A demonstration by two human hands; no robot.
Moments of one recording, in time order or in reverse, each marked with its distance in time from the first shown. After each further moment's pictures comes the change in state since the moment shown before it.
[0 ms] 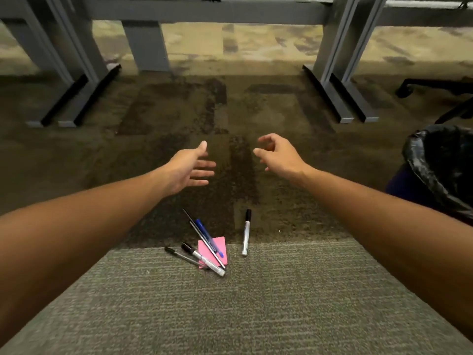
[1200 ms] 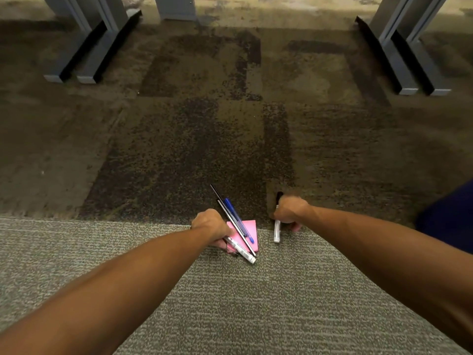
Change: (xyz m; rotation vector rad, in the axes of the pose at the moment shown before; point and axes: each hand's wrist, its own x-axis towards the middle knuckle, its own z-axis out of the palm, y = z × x) left_hand 0.000 -0.161 0.002 0.681 0.146 -0.523; right_hand -0.028 0.086 0.125 -0.741 -0.567 0.576
